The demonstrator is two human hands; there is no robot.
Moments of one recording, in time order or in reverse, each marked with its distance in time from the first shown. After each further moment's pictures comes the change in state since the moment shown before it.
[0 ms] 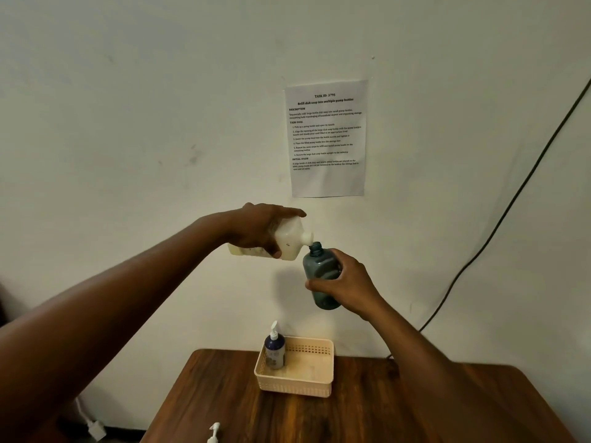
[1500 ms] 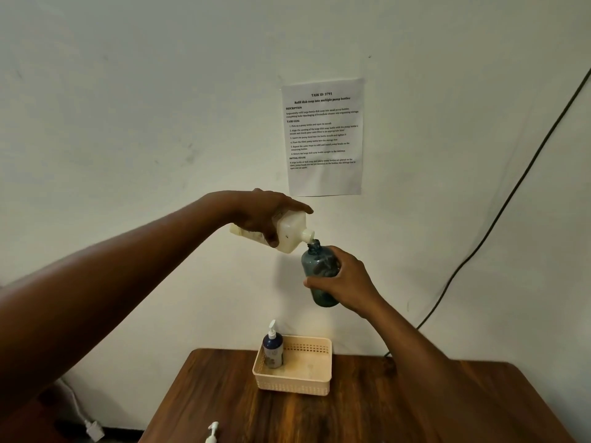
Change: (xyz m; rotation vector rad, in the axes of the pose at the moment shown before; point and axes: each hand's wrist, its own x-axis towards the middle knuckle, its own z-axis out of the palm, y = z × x) left_hand 0.014 0.013 -0.026 0.086 -0.100 0.056; right_hand 0.000 0.001 -0.001 -0.030 0.028 -0.033
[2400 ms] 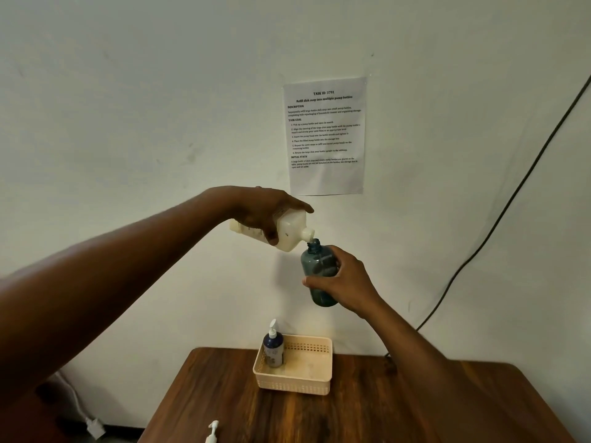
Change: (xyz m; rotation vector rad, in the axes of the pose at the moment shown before) left_hand 0.004 -0.002 -0.004 -0.027 -0.043 0.014; right_hand 0.002 0.001 0.004 0.005 -0.005 0.001
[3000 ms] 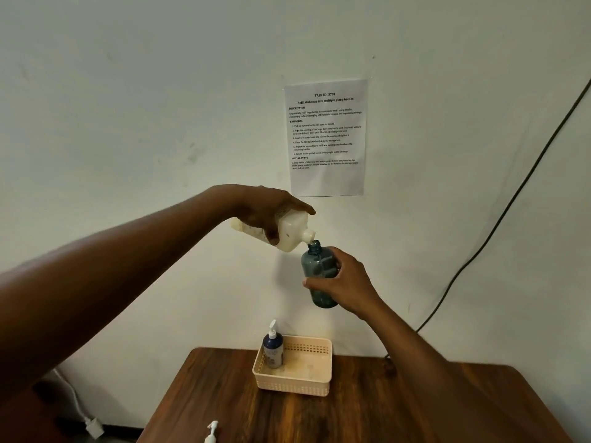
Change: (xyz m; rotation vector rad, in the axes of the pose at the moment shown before) left_hand 0.001 0.003 -0.003 0.014 -0.011 -0.002; right_hand -0.001 -0.002 -0.001 -0.027 0.013 -0.001
